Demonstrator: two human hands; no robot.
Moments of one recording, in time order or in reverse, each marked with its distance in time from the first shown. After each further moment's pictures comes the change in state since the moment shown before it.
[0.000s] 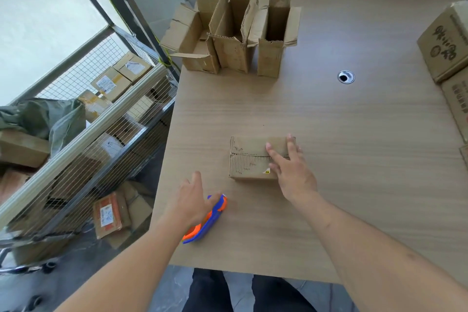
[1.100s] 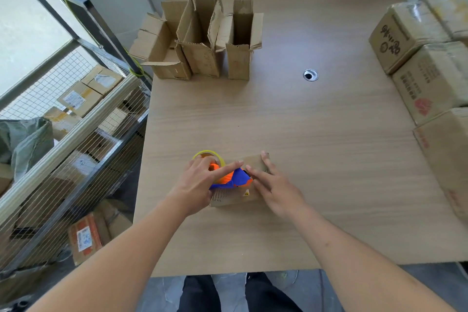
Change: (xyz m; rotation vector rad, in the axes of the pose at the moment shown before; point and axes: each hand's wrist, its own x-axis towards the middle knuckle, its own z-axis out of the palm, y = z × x) left_hand 0.021 0.054 -0.014 0.253 0.123 0.808; right_hand -0.047 0.037 0.016 0.316 -0.058 -0.136
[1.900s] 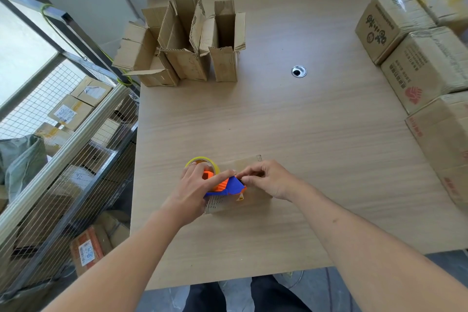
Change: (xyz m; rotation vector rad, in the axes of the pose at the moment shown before) left_hand 0.005 0.008 0.000 0.051 -0.027 0.016; right_hand 0.029 -0.011 -0.032 0.575 -0.176 0.008
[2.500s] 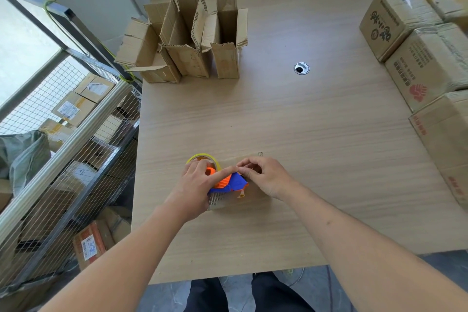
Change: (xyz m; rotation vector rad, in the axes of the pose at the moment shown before) left_hand 0.002 0.007 -0.003 0.072 -0.018 -0.017; right_hand 0.005 0.000 0.012 -0.140 0.143 -0.046
